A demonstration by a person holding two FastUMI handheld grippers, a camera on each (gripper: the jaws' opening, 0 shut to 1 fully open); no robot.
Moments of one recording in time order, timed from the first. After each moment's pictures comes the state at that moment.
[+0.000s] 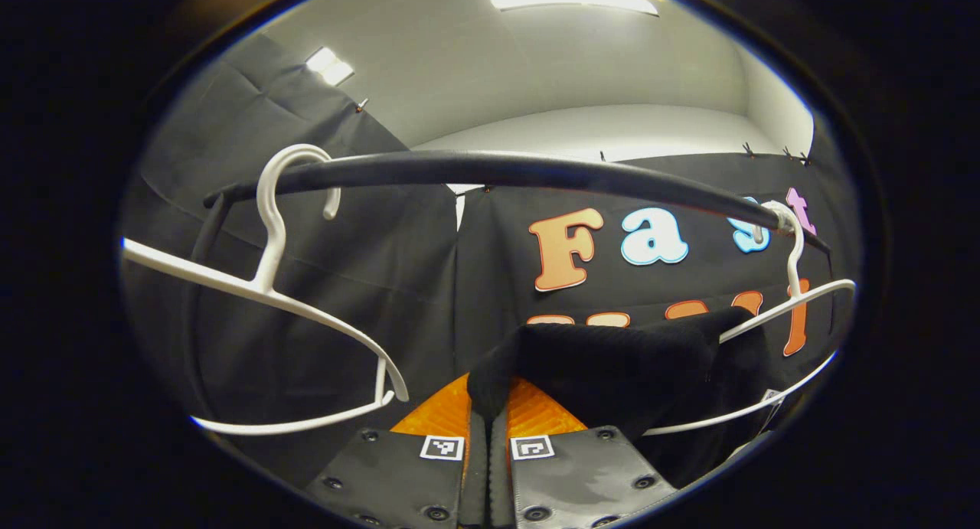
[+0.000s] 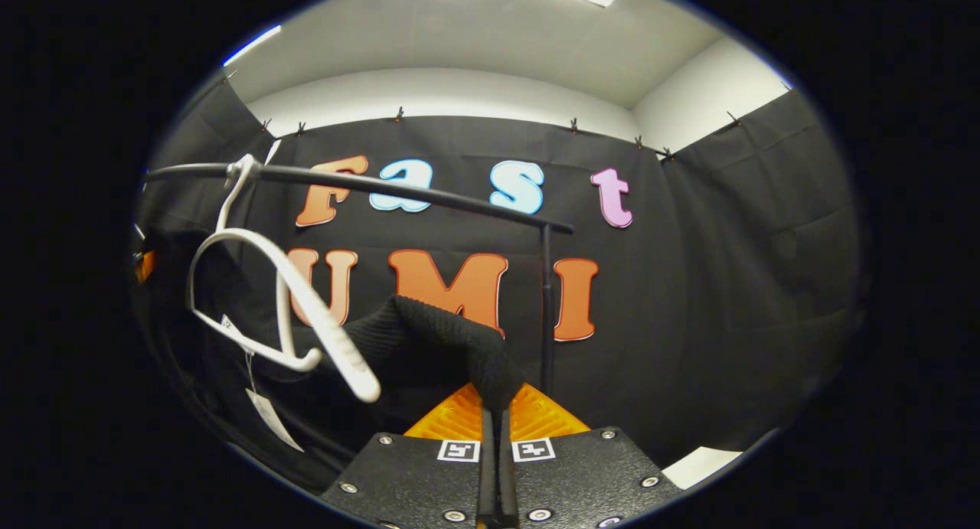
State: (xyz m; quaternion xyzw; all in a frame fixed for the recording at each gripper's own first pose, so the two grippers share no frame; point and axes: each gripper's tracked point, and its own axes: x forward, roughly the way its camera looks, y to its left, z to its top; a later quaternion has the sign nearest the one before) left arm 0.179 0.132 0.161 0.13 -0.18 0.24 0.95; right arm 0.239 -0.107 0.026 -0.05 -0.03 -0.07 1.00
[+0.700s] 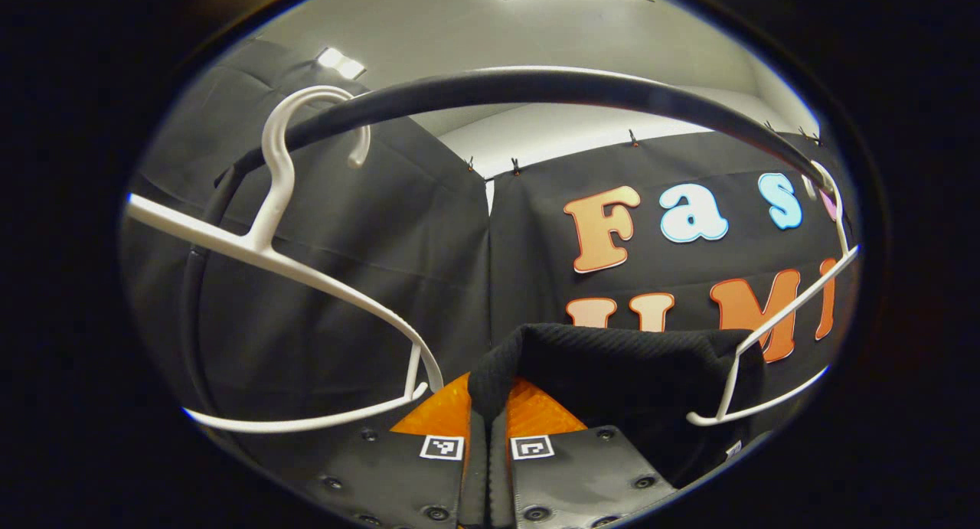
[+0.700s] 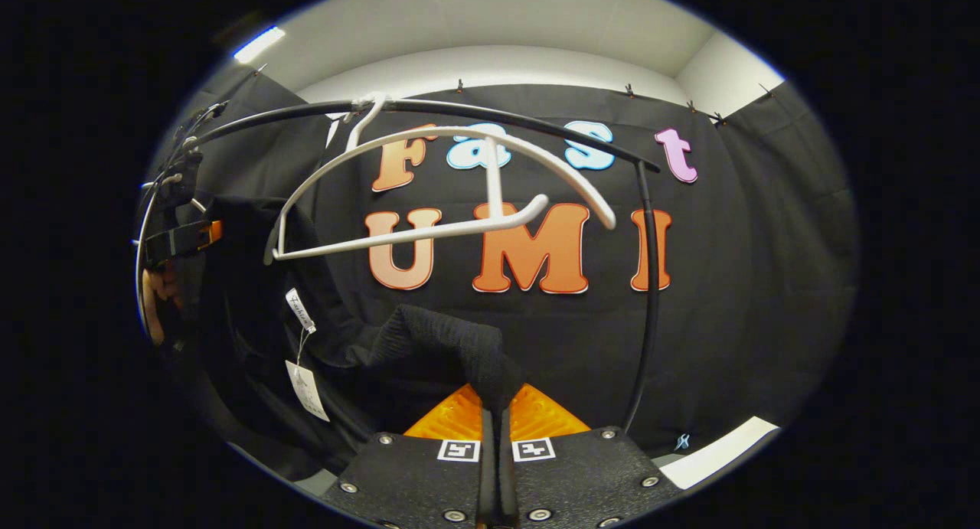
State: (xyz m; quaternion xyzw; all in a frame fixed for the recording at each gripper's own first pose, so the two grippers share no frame) left arm 0.183 0.191 0.148 0.13 -0.15 0.31 0.93; right arm 0.201 0.016 -0.063 -0.03 0.03 0.04 1.00
